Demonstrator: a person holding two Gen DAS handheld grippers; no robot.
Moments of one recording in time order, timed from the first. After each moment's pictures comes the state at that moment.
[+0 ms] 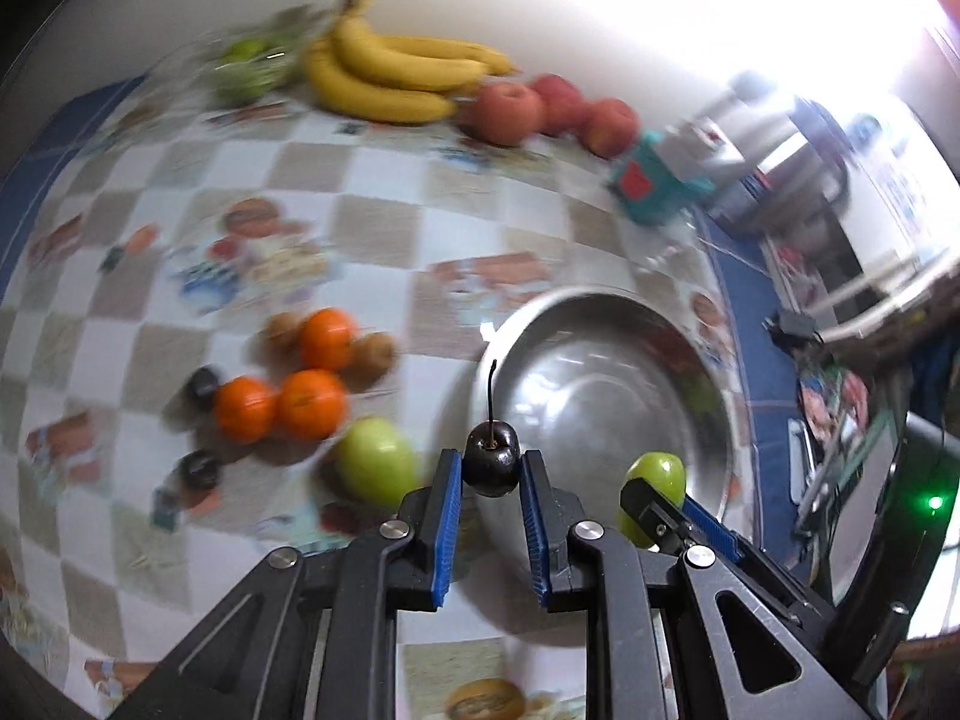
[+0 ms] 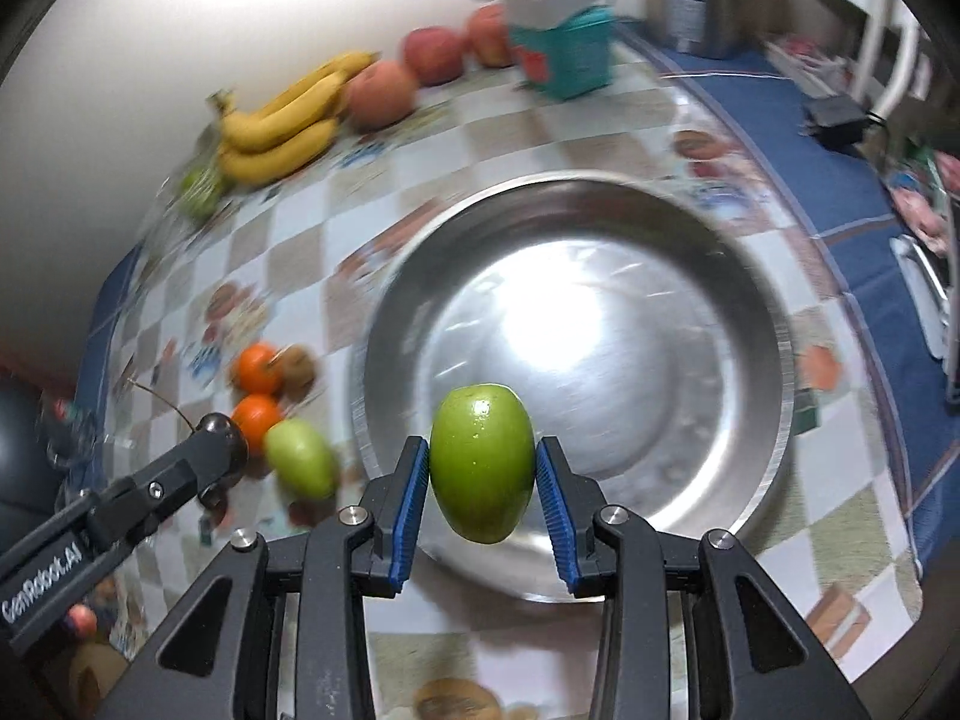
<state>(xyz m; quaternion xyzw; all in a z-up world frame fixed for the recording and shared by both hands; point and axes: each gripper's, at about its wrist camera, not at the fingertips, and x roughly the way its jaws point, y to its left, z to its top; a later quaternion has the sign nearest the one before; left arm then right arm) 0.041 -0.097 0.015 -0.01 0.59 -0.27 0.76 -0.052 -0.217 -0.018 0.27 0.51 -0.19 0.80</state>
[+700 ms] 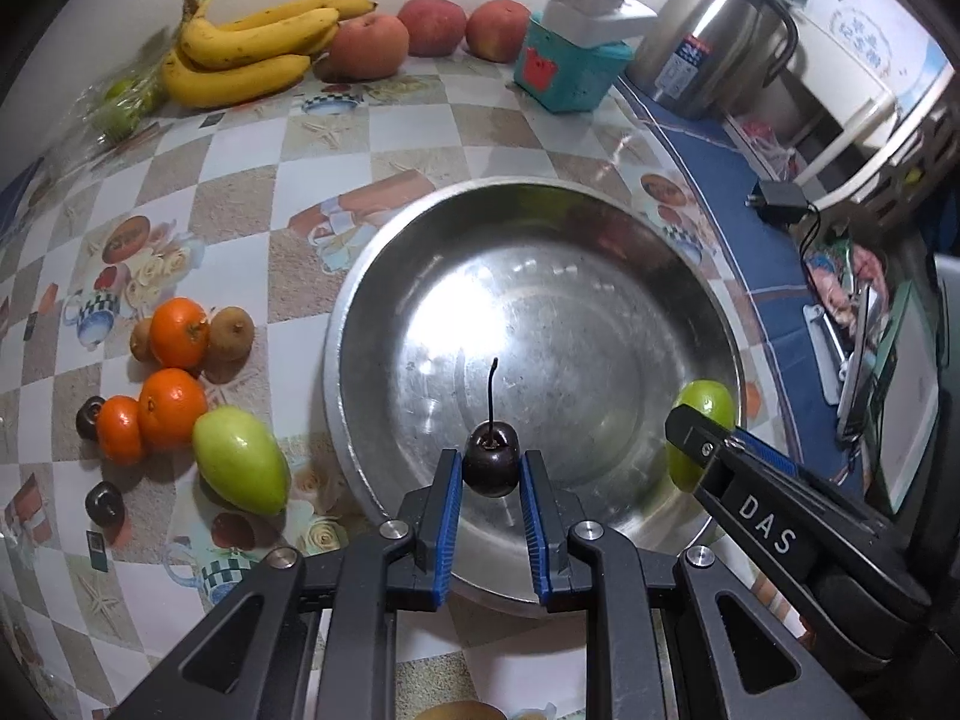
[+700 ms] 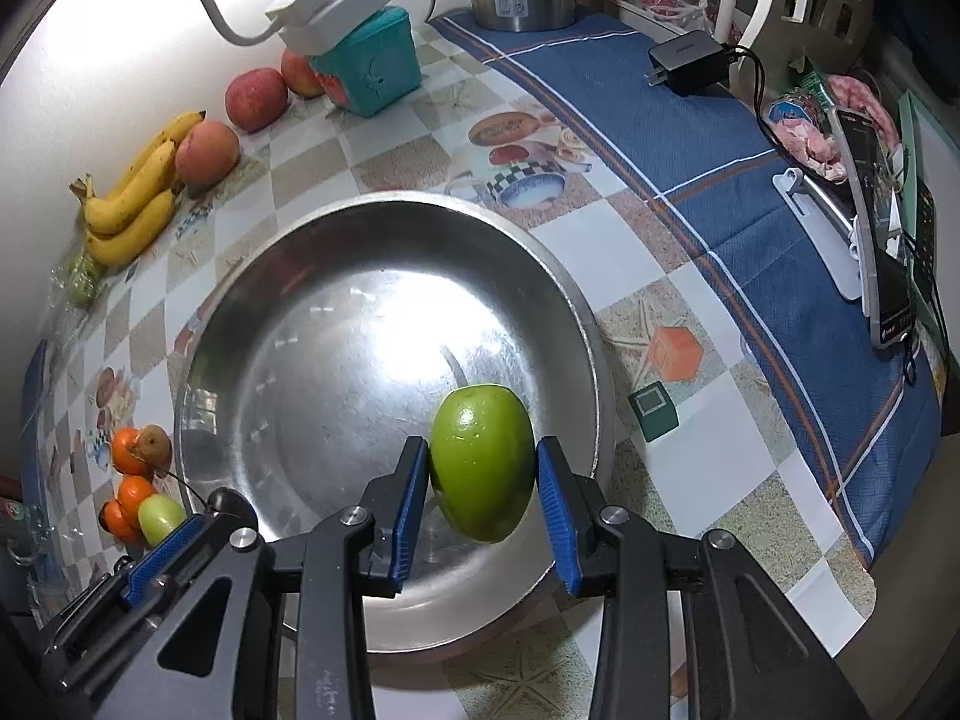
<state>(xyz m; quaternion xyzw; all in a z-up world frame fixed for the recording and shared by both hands) 0.003 -0.162 -0.028 0.10 0.59 -0.32 0.73 -0.086 -0.287 -0.038 0.29 0.51 -0.30 0.75</state>
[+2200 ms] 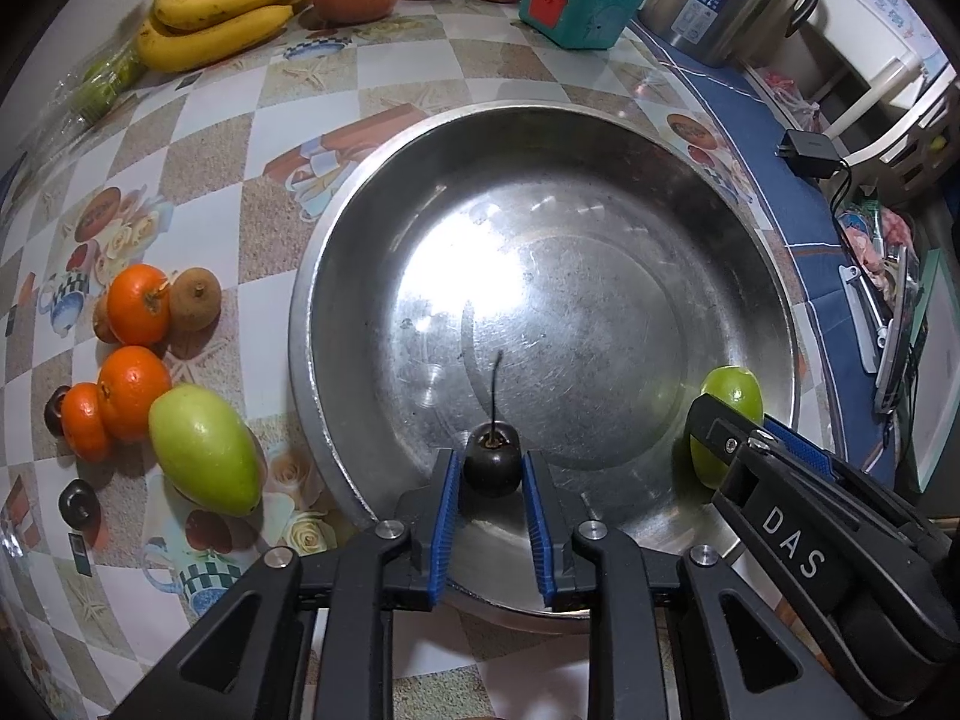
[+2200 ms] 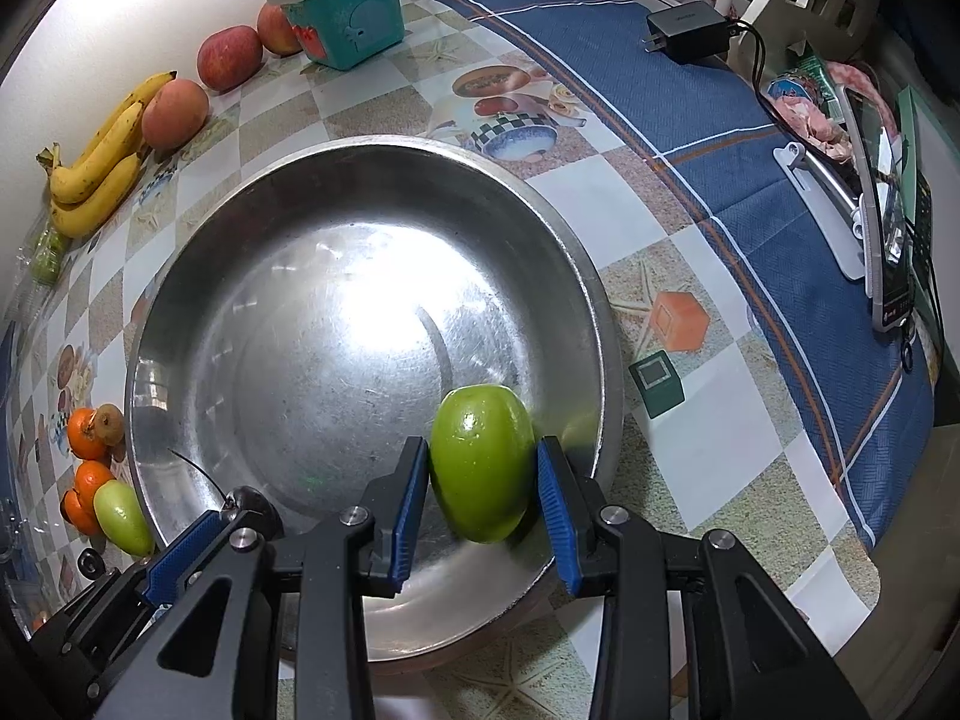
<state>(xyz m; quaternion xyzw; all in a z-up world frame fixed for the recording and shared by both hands) 0.005 -0.175 -0.067 0.13 0.62 -0.30 0.71 -0.079 -0.287 -0.060 0.28 0.54 -0.32 0.72</state>
